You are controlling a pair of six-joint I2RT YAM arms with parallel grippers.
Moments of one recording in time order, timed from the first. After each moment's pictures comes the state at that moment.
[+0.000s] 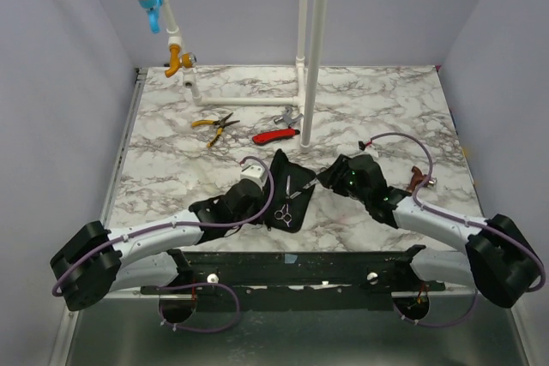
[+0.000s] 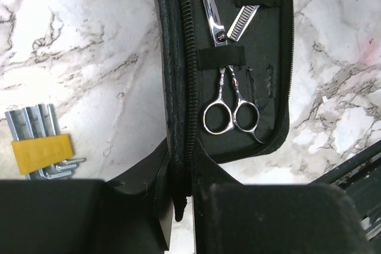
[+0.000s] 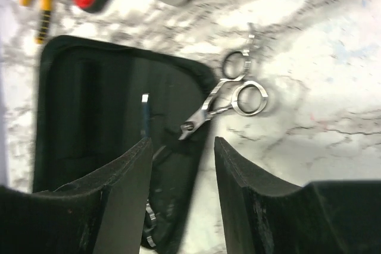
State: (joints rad) left arm -0.95 1.12 0.47 -0.08 -0.20 -0.59; right arm 0.65 1.15 0.46 0.18 0.15 0.87
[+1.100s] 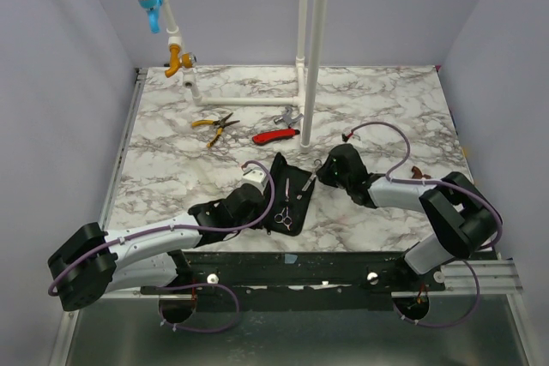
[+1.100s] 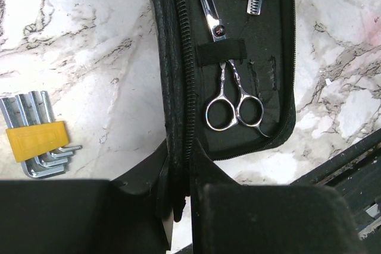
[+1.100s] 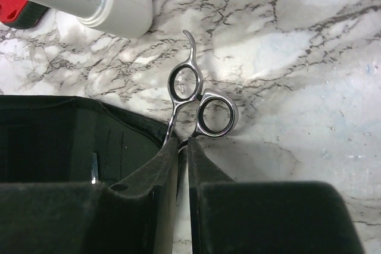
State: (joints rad) left arm -0.99 1.08 0.45 -0.12 -0.21 -0.58; right arm 0.61 1.55 0.59 0.28 0.21 0.76
